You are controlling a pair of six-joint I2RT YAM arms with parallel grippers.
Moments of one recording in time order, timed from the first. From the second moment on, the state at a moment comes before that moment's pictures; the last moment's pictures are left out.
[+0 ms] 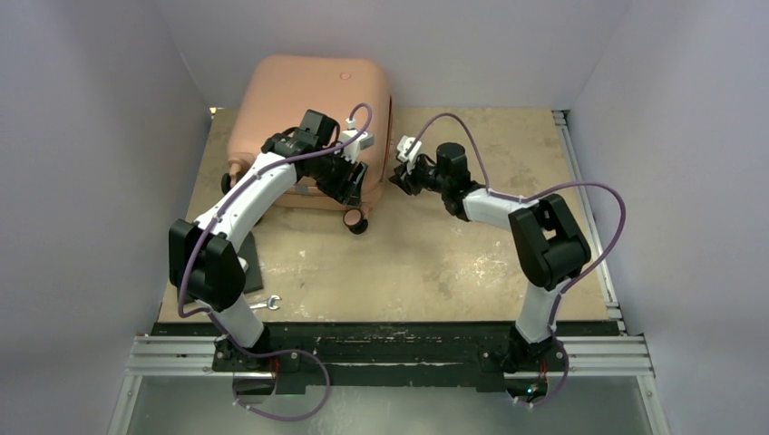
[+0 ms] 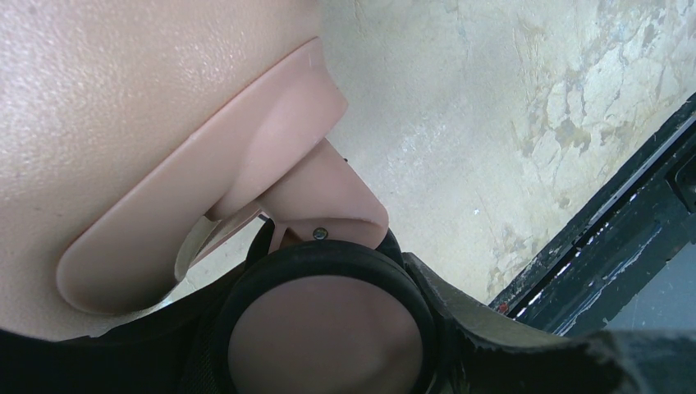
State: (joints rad) left arm -0.42 1.68 1.54 -0.88 0.39 0.14; right arm 0.47 1.84 1.05 0.51 -0.45 -0.36
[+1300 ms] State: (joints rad) left arm -0.41 1.67 1.54 -0.89 0.39 0.14; right arm 0.35 2.07 1.34 -0.02 -1.09 -0.49
